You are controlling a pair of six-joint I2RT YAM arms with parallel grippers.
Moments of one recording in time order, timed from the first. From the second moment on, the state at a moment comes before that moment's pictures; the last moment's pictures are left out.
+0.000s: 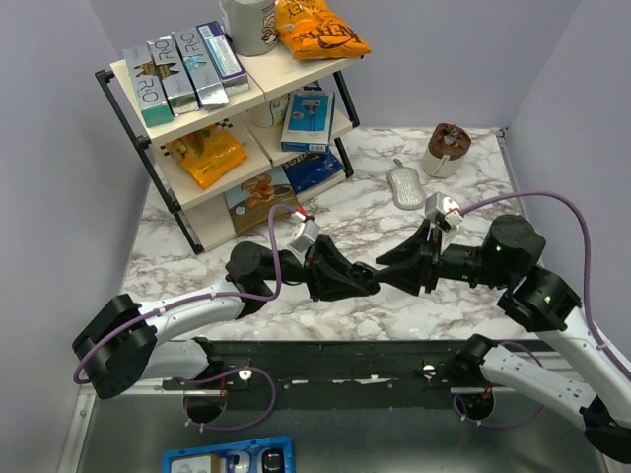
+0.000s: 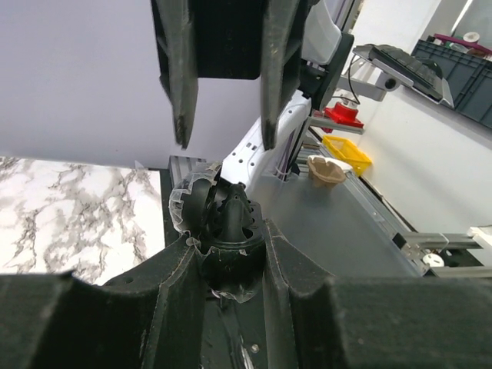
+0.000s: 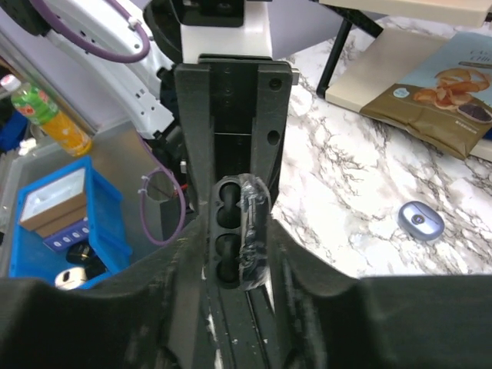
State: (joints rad) left arm -0.88 1.21 0.57 1.13 0.85 -0.66; right arm 0.75 0.72 1.02 -0.41 -0.58 0.16
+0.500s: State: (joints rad) left arm -0.90 1.22 0.57 1.11 0.85 -0.65; right arm 0.75 0.78 1.02 -0.41 -0.60 0.16
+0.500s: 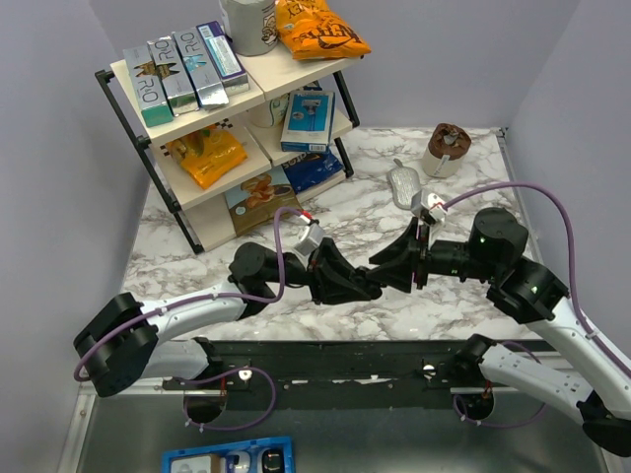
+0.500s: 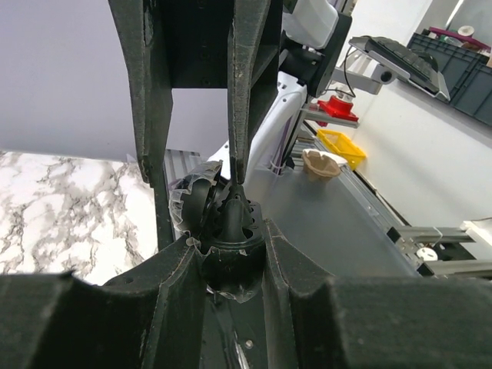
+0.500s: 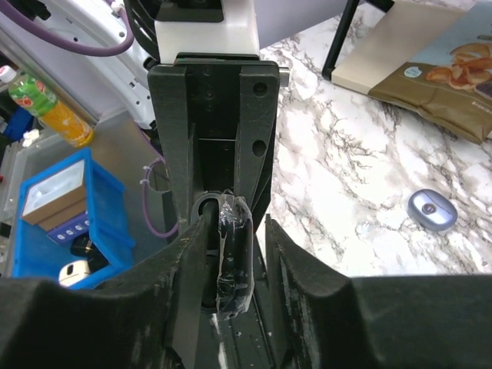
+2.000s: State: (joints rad) left arm -0.93 1.21 0.57 0.95 0.78 -0.50; right arm 0.75 0.83 1.01 -0.47 -0.49 0.18
